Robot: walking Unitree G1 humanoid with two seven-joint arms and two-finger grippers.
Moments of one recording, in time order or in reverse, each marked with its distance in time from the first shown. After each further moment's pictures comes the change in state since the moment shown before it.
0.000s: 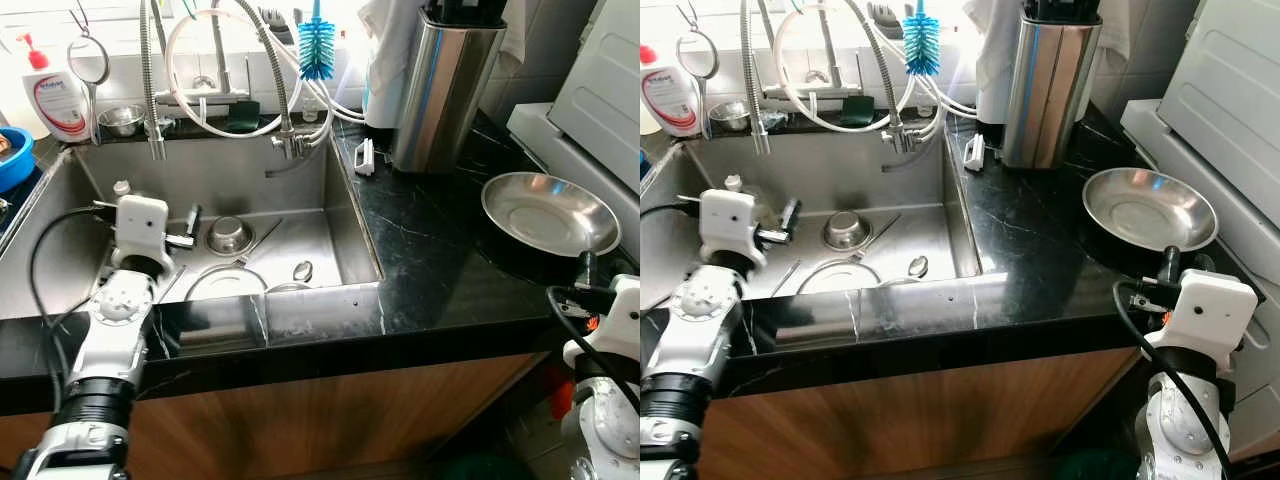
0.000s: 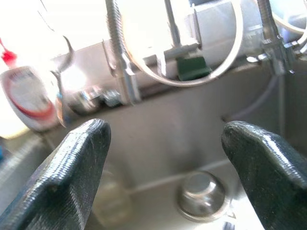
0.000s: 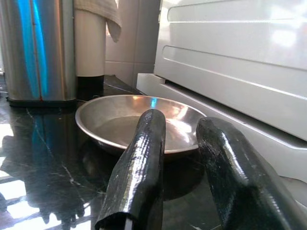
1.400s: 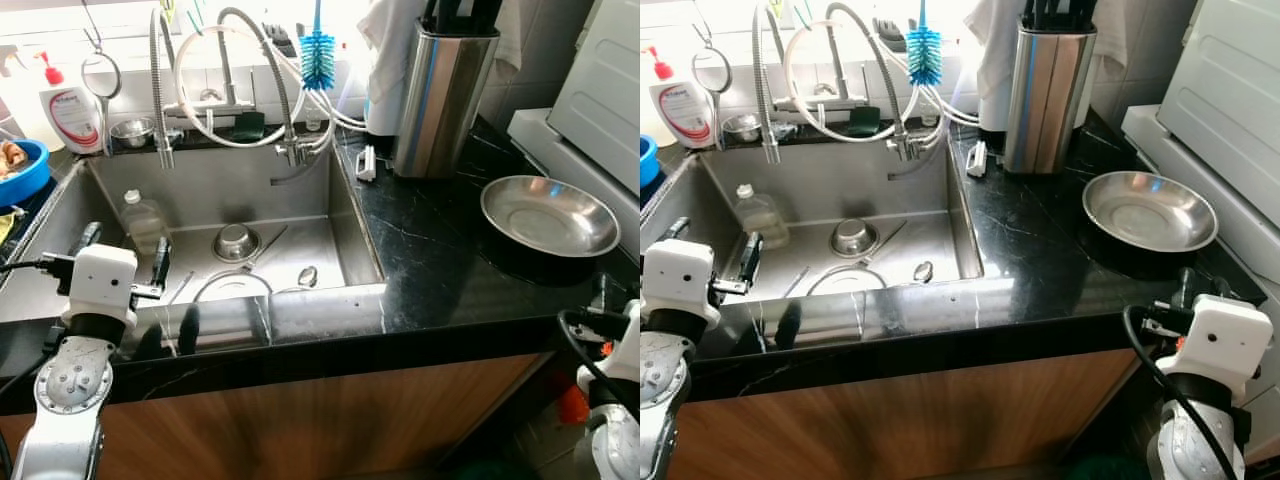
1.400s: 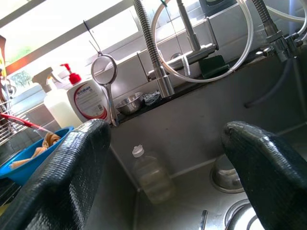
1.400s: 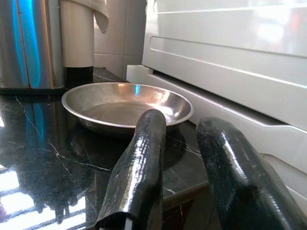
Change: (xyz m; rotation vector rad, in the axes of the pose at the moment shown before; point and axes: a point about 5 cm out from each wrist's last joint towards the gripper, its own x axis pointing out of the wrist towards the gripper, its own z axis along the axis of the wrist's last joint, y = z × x) left arm -0.083 0.003 0.020 0.132 0.015 0.047; right arm -0.020 -0.016 -0.011 -0.026 0.045 -0.043
